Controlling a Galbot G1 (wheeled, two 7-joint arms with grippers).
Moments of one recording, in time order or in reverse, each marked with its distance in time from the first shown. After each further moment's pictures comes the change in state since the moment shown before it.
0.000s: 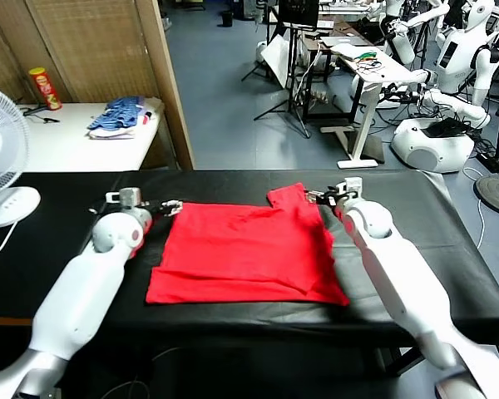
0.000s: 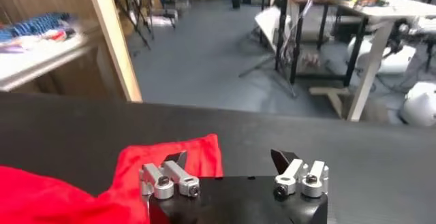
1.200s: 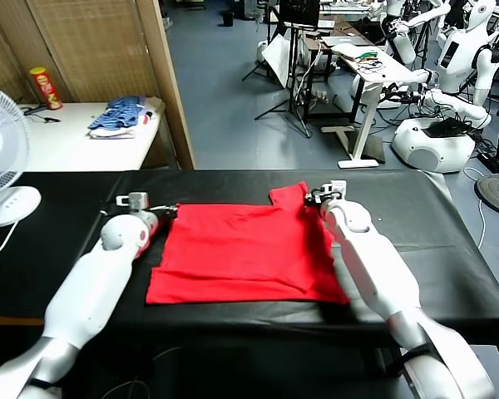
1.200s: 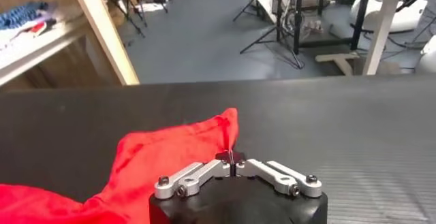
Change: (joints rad) left arm 0.006 -0.011 0.013 0.028 0.058 -0.049 0.071; right arm -0.108 -0.057 0.069 0.216 0.131 0.034 0.038
